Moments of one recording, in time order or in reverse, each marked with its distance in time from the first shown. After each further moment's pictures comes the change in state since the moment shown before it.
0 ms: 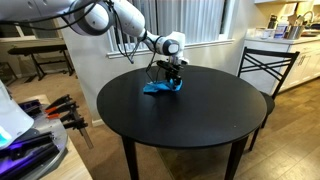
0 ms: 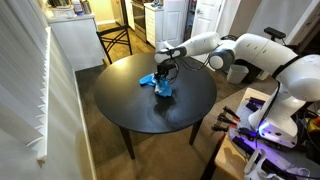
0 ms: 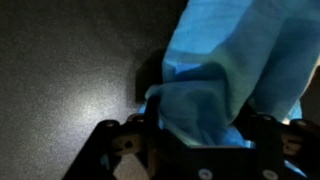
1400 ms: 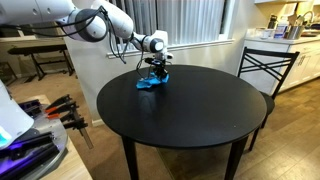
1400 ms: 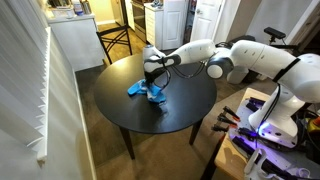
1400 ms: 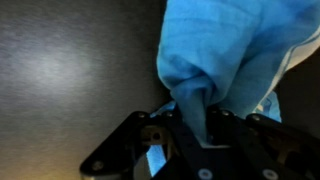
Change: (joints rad) arm 0.155 0.063 0.056 0.119 -0.058 0.038 -0.098
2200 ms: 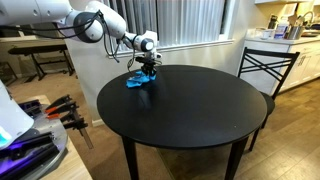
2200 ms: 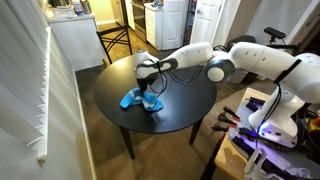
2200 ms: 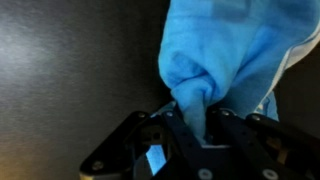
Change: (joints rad) arm 0.080 0.000 0.078 0.004 0.001 -0.042 -0.159
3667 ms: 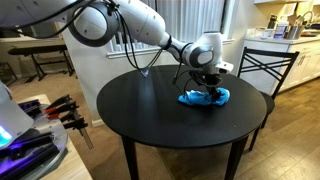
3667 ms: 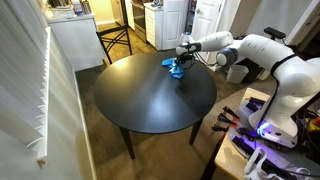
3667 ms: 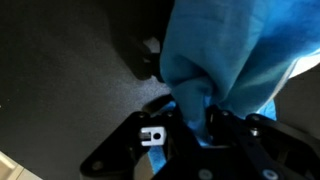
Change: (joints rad) arm -0.538 0.016 -0.207 -0.016 0.030 0.249 0.426
